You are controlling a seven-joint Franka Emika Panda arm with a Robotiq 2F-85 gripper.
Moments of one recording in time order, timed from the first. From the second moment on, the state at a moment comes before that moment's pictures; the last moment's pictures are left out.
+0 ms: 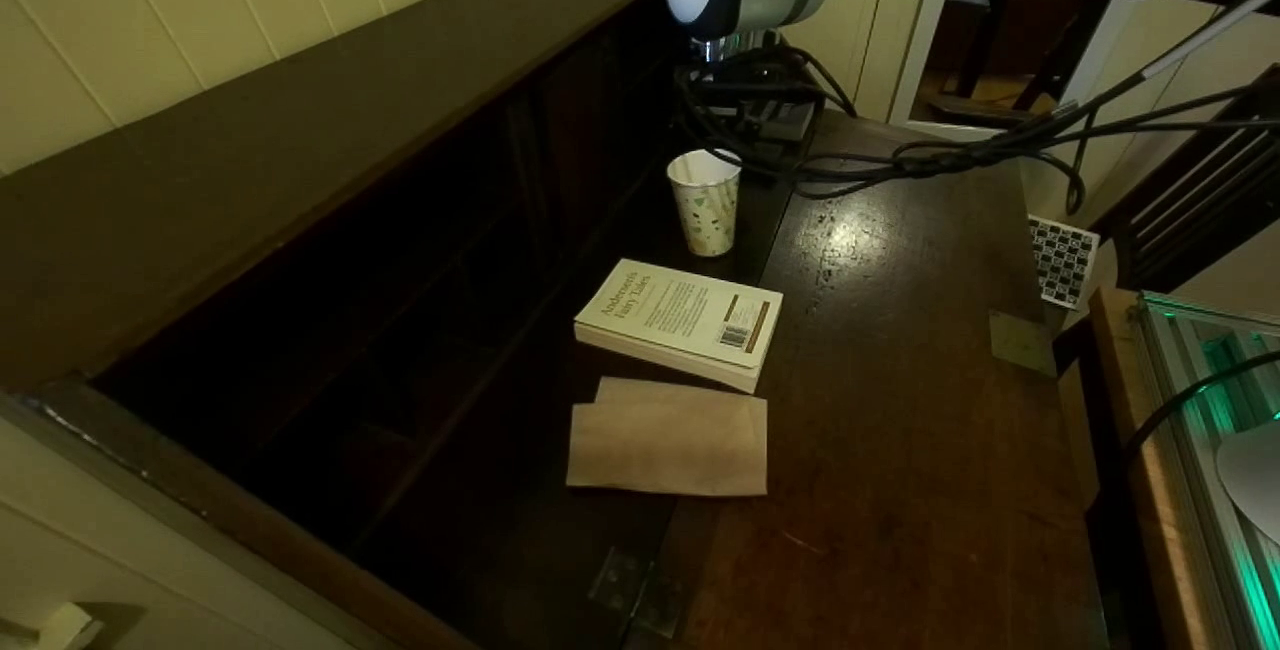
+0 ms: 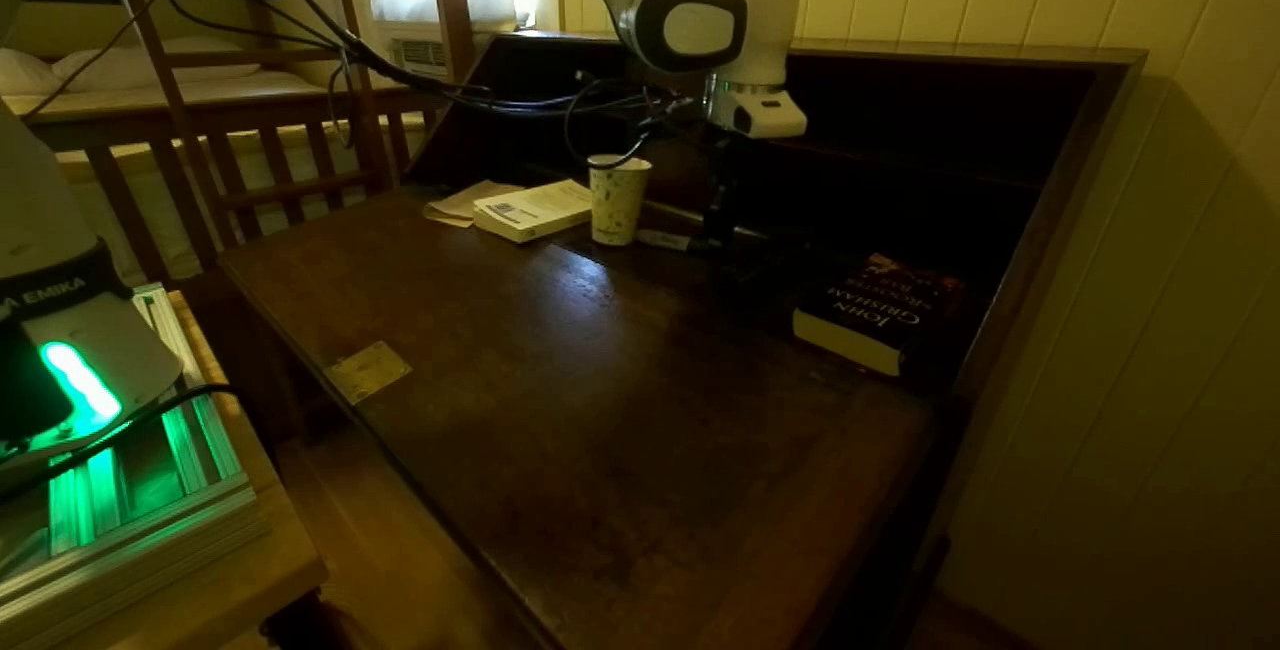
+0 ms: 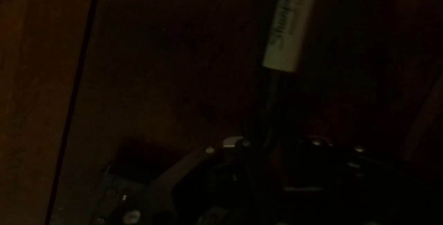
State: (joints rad) arm -0.25 0.70 -0.21 -1.63 0.27 2.31 0.61
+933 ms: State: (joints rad) arm -0.25 0.71 -0.23 -1.58 0.27 2.31 0.60
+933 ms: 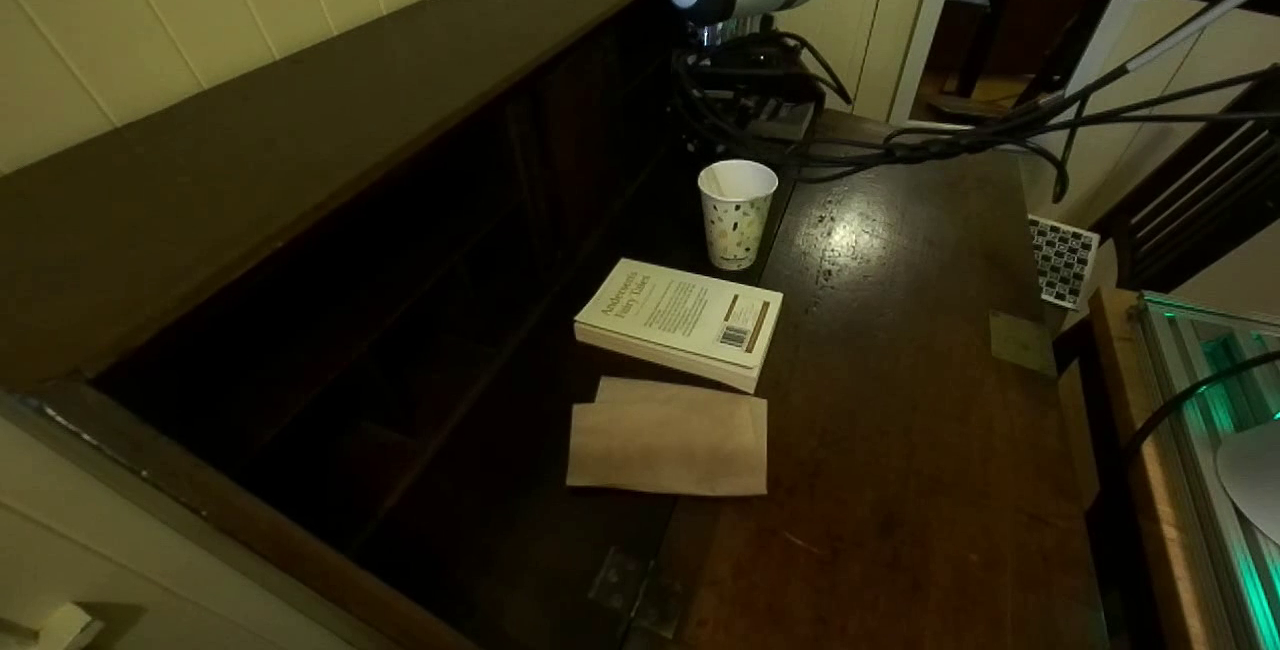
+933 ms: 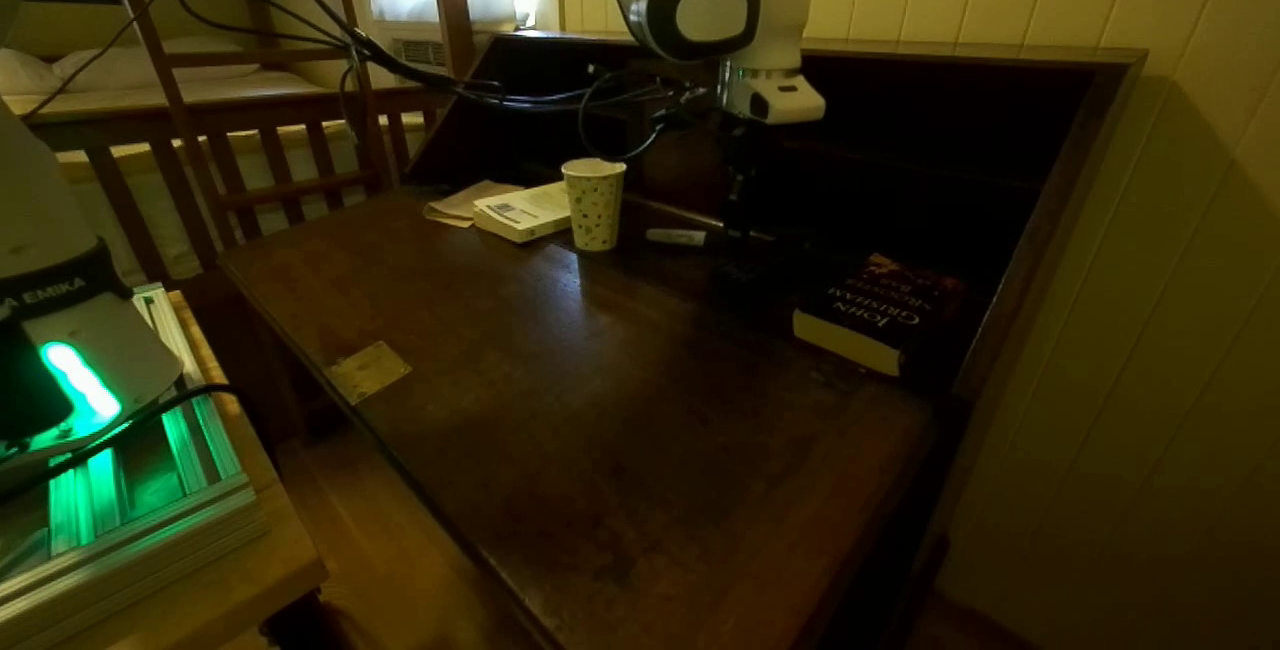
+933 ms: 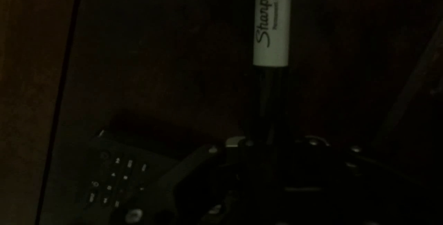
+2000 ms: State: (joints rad) arm -0.16 0.35 -0.25 -1.84 0.19 2.48 0.46
